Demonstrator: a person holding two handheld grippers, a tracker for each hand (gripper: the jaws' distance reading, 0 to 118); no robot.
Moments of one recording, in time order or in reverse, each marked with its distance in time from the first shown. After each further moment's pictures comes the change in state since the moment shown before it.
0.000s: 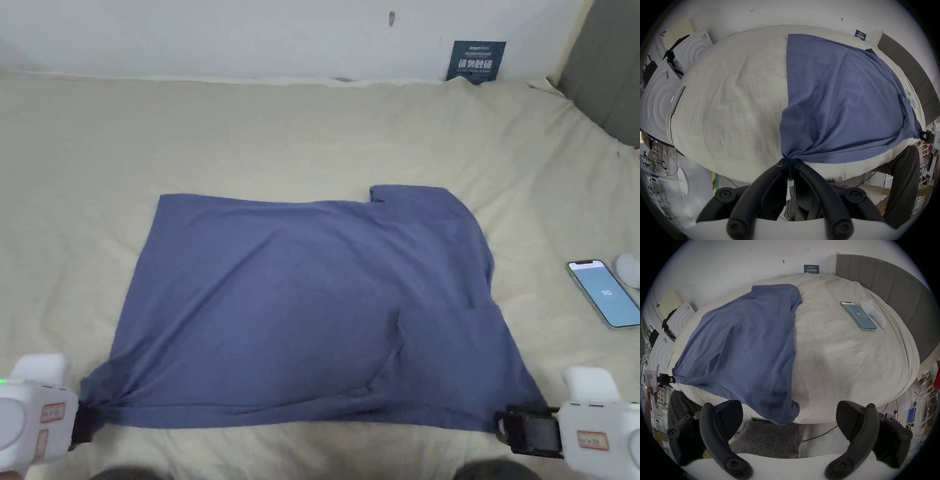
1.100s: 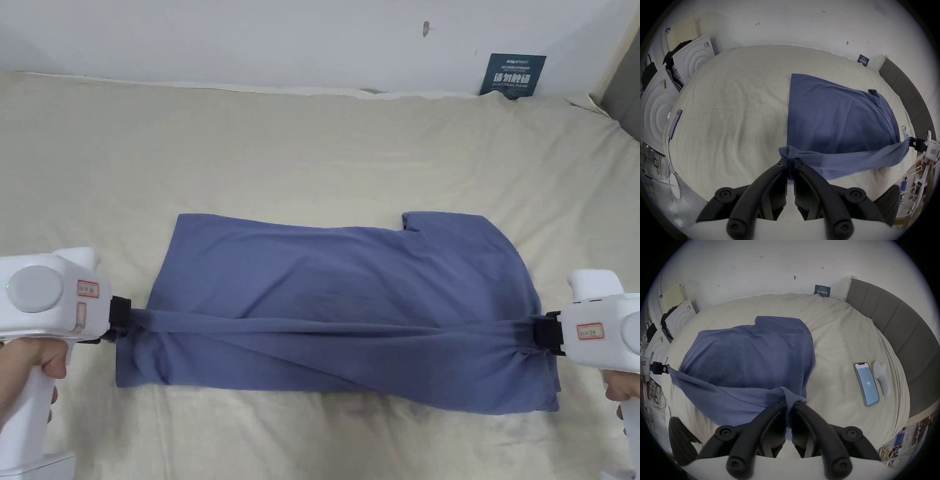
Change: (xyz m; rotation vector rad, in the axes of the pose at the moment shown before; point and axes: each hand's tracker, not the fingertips) left arm -0.013 0.175 -0.024 0.097 -0.057 0.111; right arm -0.064 0.193 -0.021 0.117 -0.052 0.122
